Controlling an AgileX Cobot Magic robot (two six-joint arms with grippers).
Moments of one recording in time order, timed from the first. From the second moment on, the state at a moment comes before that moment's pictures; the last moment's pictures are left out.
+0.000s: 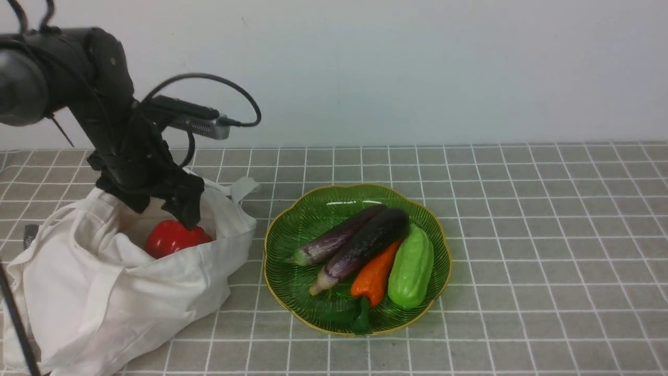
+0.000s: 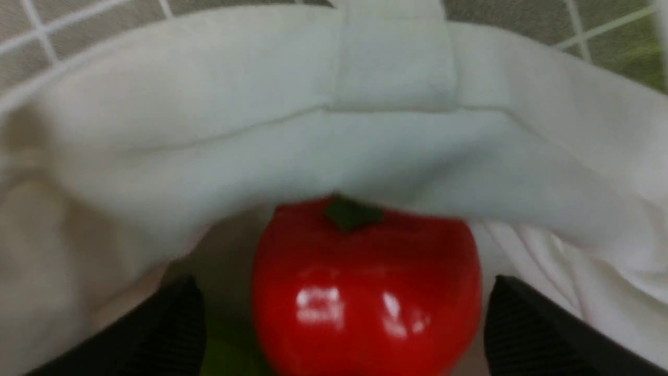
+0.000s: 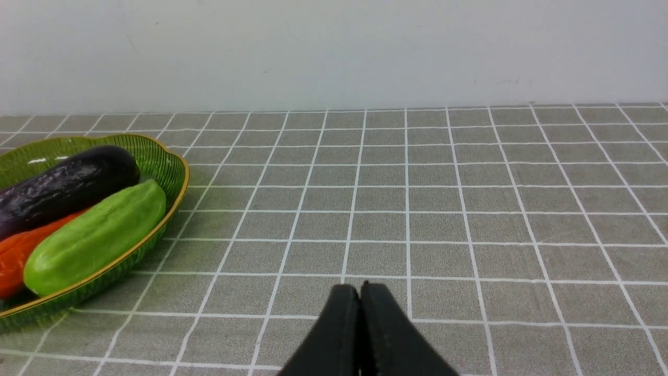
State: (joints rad) right arm 0.09 -0.01 0.02 -0.03 0.37 0.10; left arm -0.07 2.00 -1.57 -0.09 1.08 0.32
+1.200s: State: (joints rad) right arm 0.09 -0.01 0.02 -0.03 0.37 0.10; left arm -0.07 1.84 -1.58 -0.07 1.18 0.18
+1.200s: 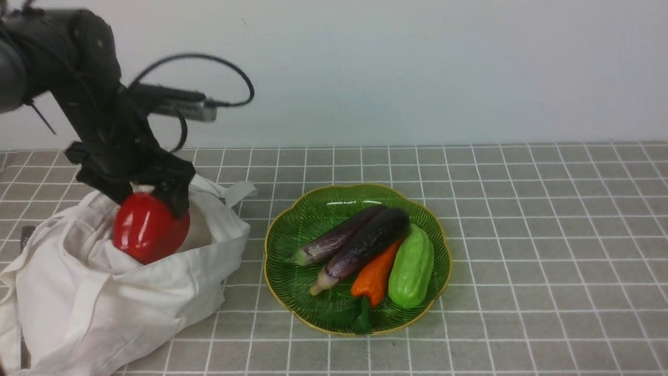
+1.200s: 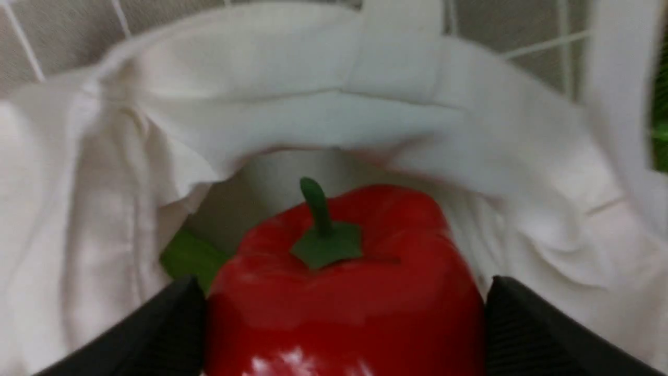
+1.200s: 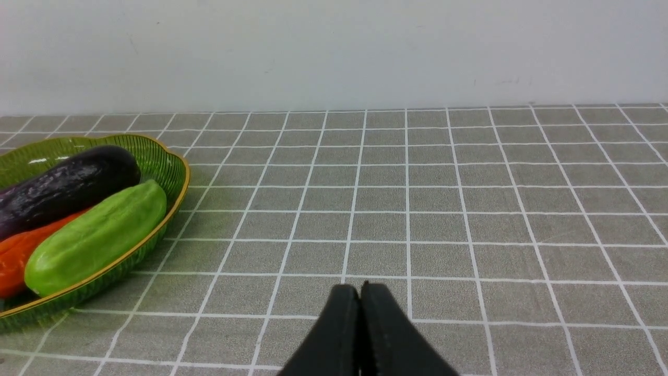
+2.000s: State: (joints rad) right arm 0.09 -0.01 0.02 -0.03 0.37 0.10; left arm -0.44 1.81 -1.58 -0.31 1.00 0.37
